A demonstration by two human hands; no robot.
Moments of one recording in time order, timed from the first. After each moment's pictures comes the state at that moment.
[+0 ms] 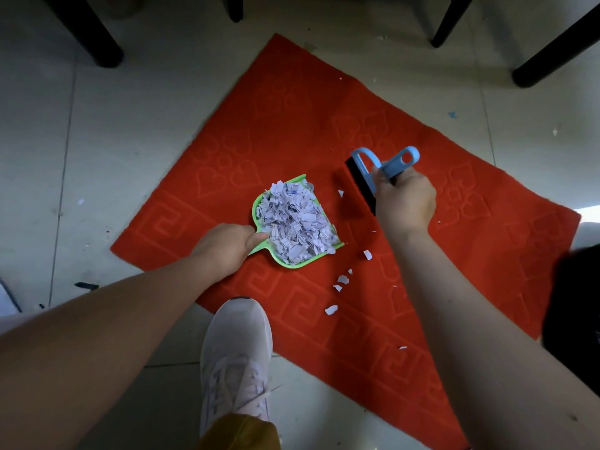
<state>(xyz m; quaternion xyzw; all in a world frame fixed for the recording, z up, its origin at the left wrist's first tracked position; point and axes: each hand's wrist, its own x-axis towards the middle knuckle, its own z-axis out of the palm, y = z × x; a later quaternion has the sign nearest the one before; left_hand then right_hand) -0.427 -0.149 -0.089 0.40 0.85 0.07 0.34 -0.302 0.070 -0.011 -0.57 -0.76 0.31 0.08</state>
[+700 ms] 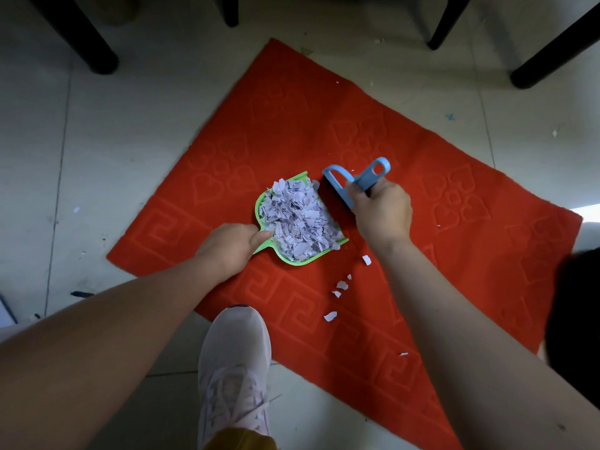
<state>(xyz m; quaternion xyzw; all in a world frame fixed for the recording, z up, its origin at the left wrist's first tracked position) -0.430 -0.135 -0.094 0.38 0.85 0.09 0.34 -0.308 0.059 -0.022 -0.51 -0.79 0.34 0.04</state>
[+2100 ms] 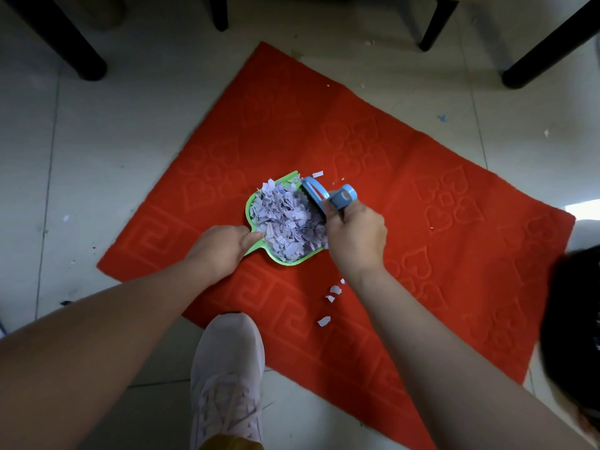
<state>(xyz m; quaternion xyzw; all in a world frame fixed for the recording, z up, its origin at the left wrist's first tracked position) -0.436 -0.133 -0.095 0.38 0.86 0.10 0.33 -0.302 0.026 -0.017 -0.48 -0.82 0.31 0.02</state>
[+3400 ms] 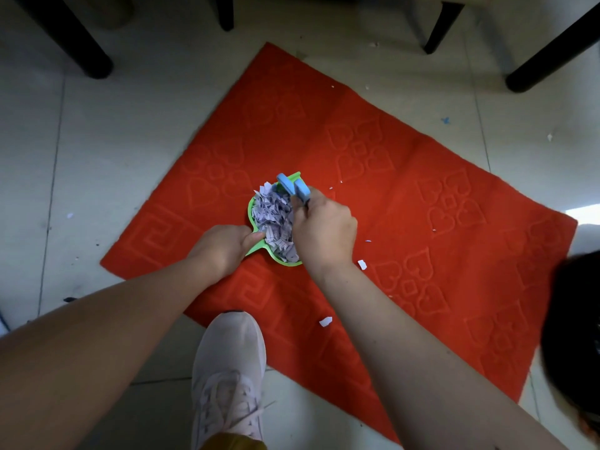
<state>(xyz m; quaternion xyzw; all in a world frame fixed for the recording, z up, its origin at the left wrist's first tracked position) -0.437 -0.132 -0.096 0.36 0.86 0.09 0.35 -0.333 -0.004 -0.006 -0.40 -0.88 0.26 0.01</state>
